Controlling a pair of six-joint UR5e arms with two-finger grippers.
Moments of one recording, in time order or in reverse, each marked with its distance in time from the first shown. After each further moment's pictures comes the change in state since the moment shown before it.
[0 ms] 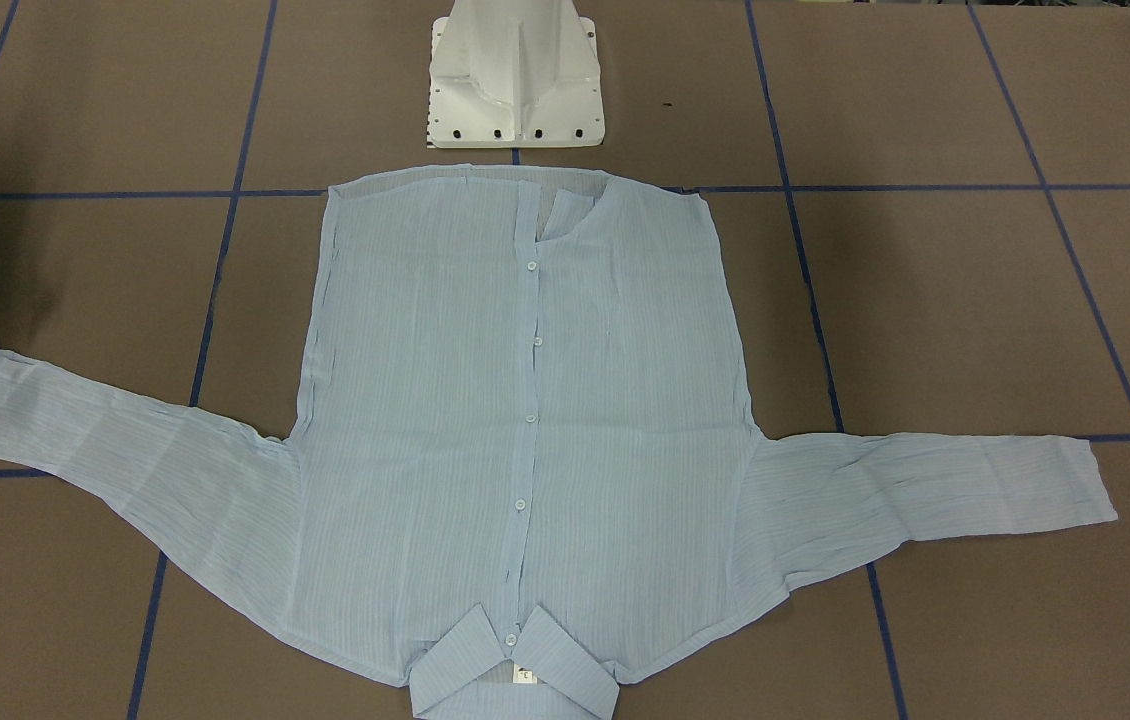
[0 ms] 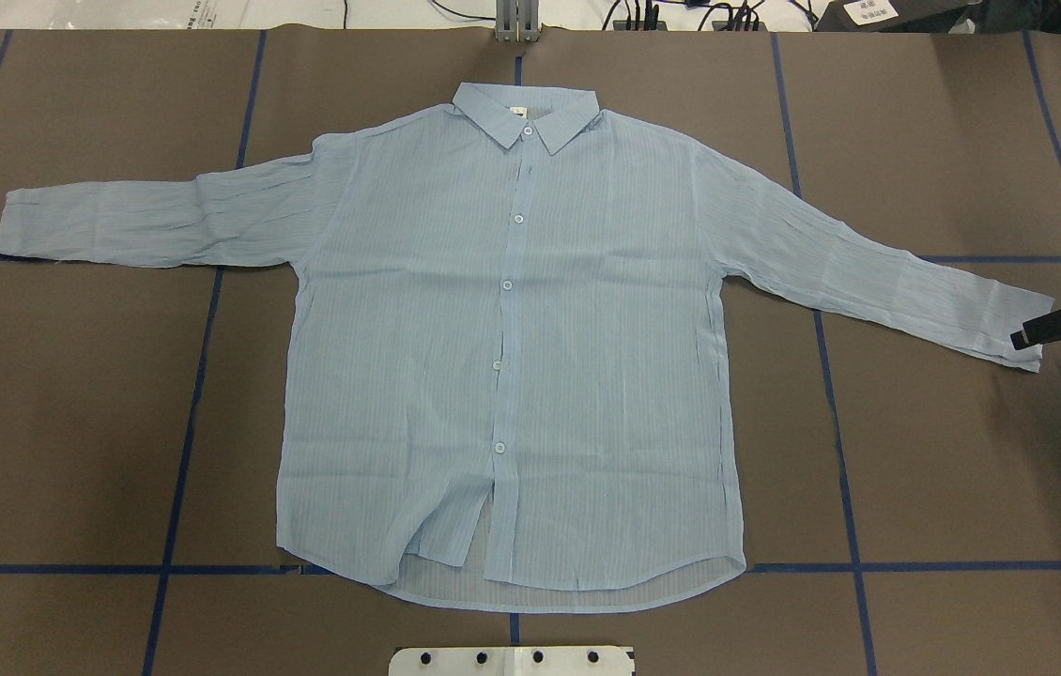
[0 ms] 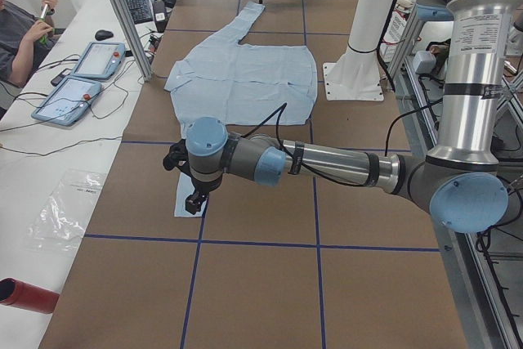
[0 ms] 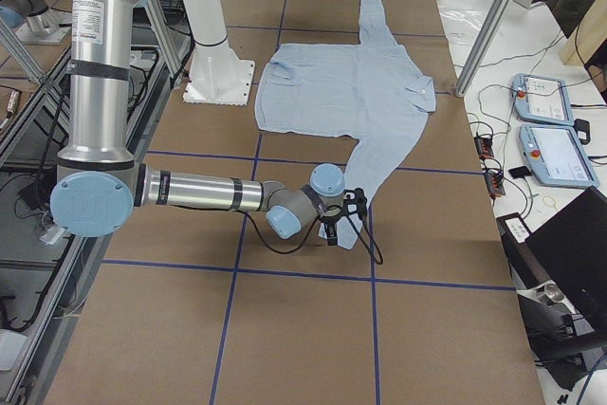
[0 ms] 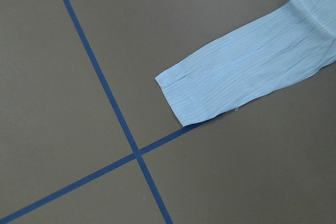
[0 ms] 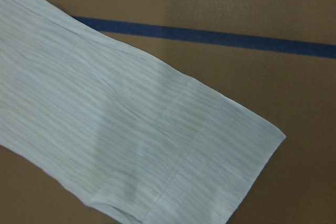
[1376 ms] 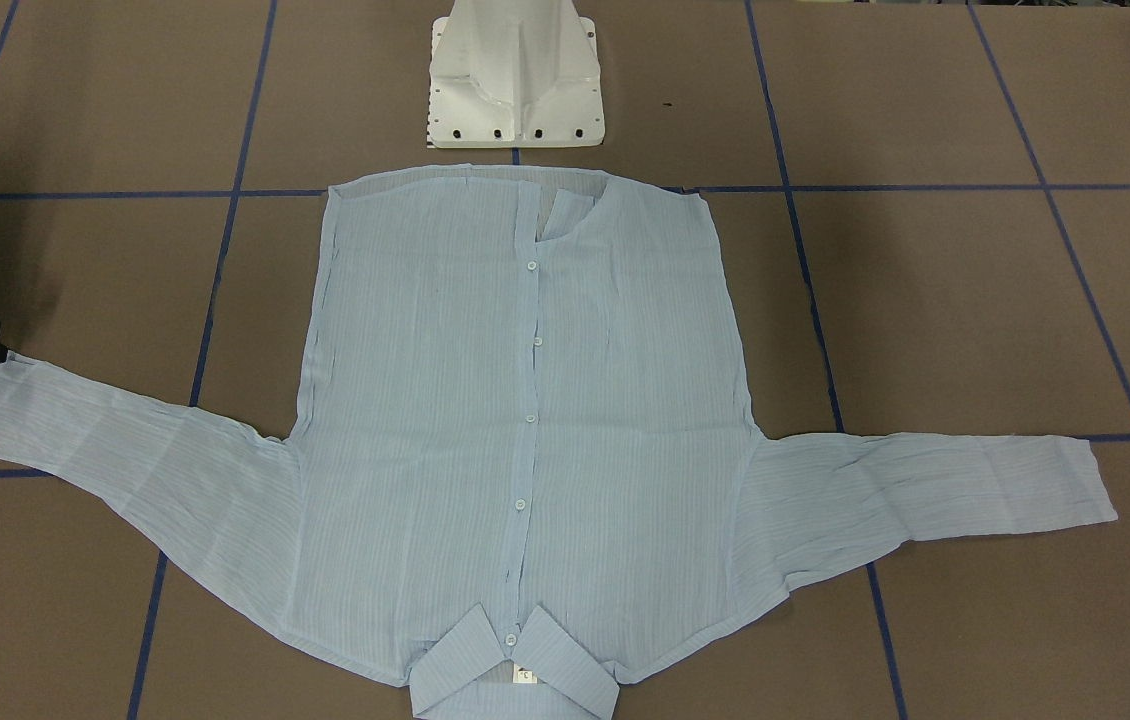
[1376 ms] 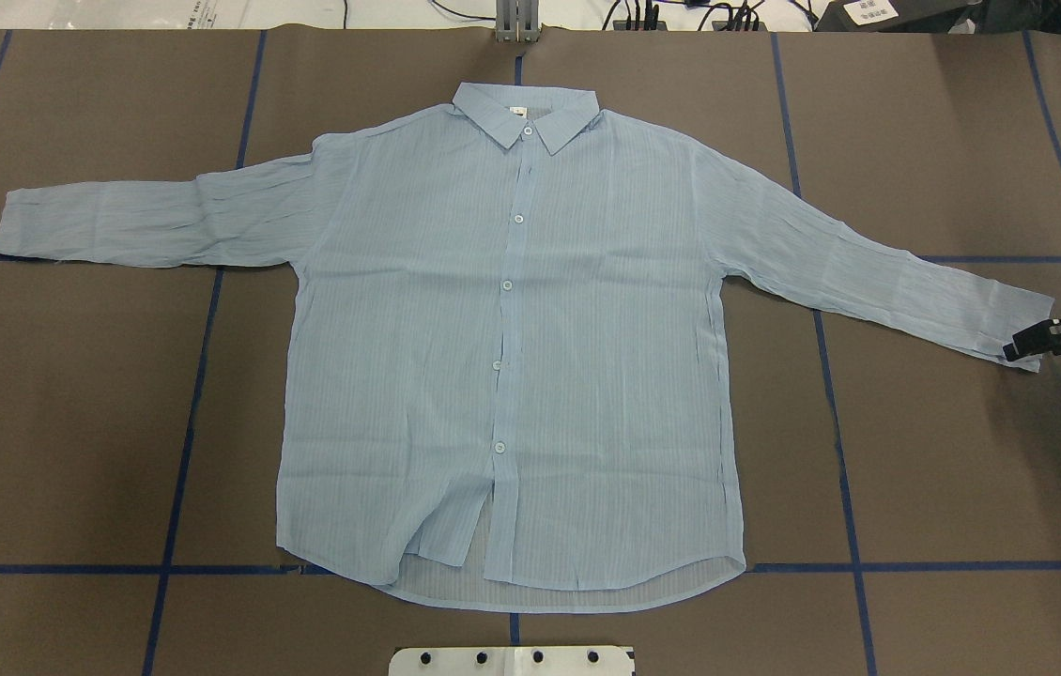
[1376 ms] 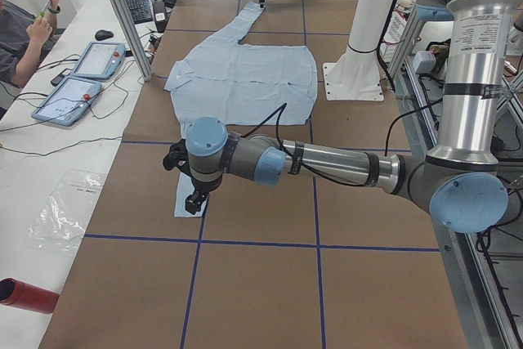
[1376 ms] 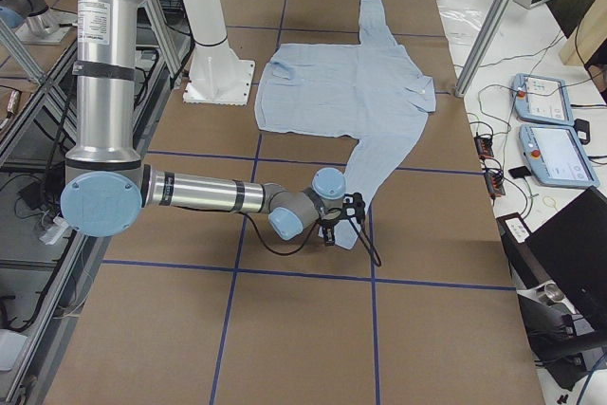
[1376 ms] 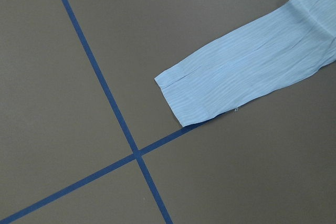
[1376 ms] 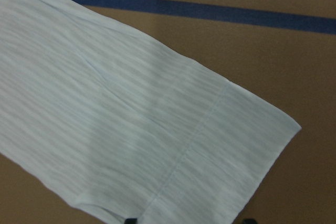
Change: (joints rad) left arm 0.000 -0.001 0.001 0.000 0.000 0.003; right arm -0.029 0.013 -0.029 -0.014 -0.008 0.001
